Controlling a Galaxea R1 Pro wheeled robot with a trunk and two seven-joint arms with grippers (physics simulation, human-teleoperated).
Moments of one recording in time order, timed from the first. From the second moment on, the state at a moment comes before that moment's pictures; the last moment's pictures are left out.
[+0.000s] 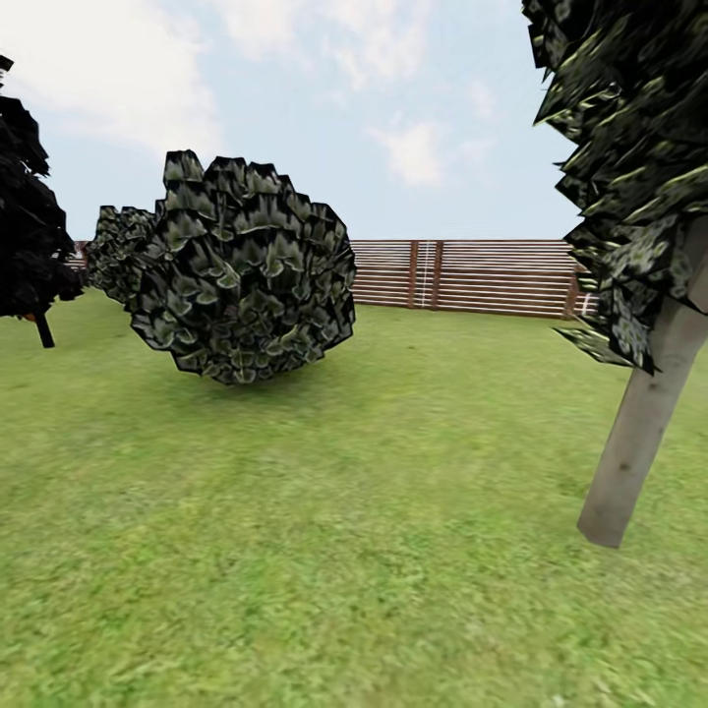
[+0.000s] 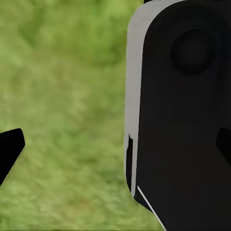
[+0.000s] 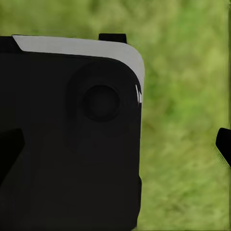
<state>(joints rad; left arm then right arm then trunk) 0.05 0.10 0.01 -0.07 0.00 -0.01 -0.01 -0.08 -0.03 0.00 0.03 0.01 0.00 0.00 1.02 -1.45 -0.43</state>
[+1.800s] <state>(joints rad) 0.05 0.10 0.01 -0.07 0.00 -0.01 -0.01 -0.08 -0.03 0.00 0.03 0.01 0.00 0.00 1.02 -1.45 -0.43</state>
